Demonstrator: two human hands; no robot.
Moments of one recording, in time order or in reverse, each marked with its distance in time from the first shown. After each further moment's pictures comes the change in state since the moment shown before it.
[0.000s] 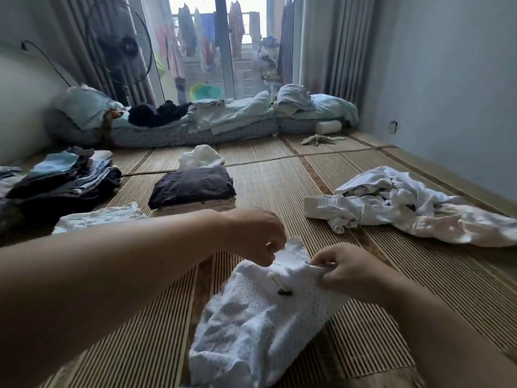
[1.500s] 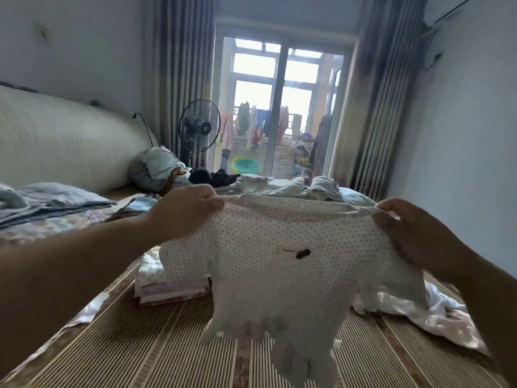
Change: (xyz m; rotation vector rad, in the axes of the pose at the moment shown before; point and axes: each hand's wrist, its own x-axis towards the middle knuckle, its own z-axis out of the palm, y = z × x) left_hand -0.278 -0.007 -0.100 -0.192 0.876 -0.721; right_hand -0.103 -0.176 -0.101 -0.107 0.537 -0.377
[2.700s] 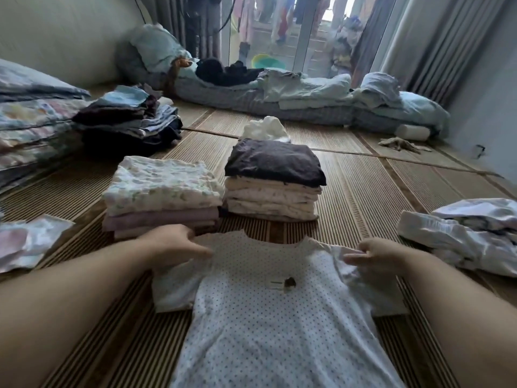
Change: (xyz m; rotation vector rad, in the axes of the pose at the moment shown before) left_hand -0.035 -0.213 0.277 -0.044 -0.705 -0.618; right_hand 0.098 0.239 0.301 -0.129 -0.802 0.711
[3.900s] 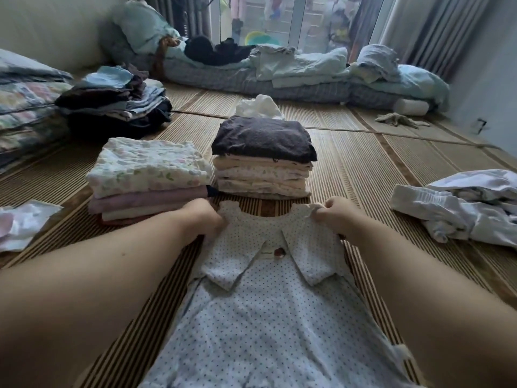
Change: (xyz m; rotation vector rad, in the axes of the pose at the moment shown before) left_hand 0.010 0.068 0.030 -0.383 0.048 -0.172; right_hand 0.008 -0.048 0.033 0.205 0.250 -0.197
